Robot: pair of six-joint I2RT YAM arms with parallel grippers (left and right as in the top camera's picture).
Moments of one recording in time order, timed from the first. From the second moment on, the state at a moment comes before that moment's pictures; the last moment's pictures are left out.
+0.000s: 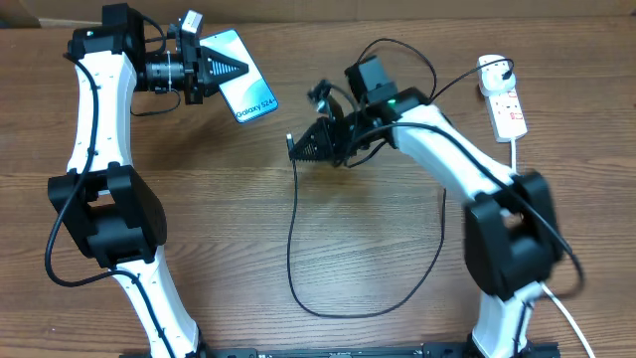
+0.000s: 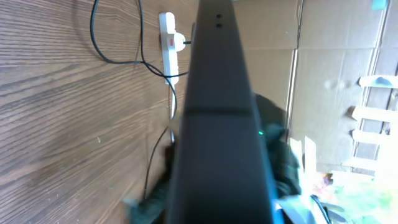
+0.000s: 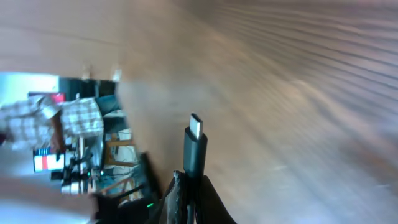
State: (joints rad) left arm 0.15 2.21 2.12 -1.33 1.31 -0.07; right arm 0.45 2.01 1.57 -0.66 -0.96 0.24
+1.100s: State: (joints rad) left arm 0.10 2.21 2.12 -1.35 1.41 -0.05; right arm 0.49 1.90 1.57 -0.57 -1.16 0.27
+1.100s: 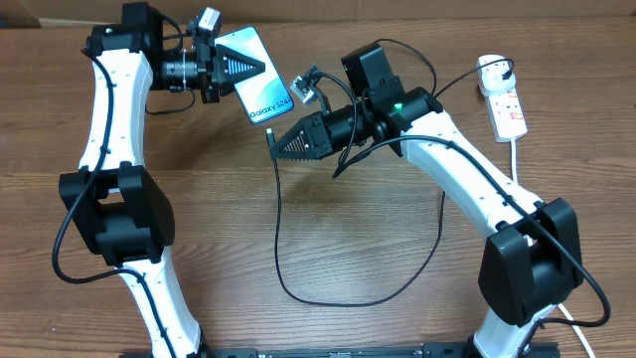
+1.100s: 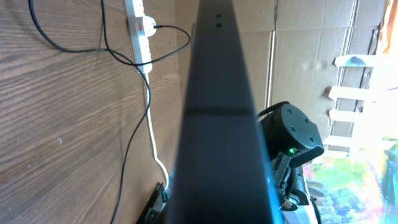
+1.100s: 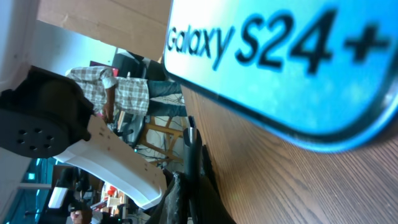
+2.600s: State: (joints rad) left arm 0.10 2.21 2.12 -1.58 1.43 0.22; right arm 0.43 1.90 1.57 -0.57 -1.22 0.28
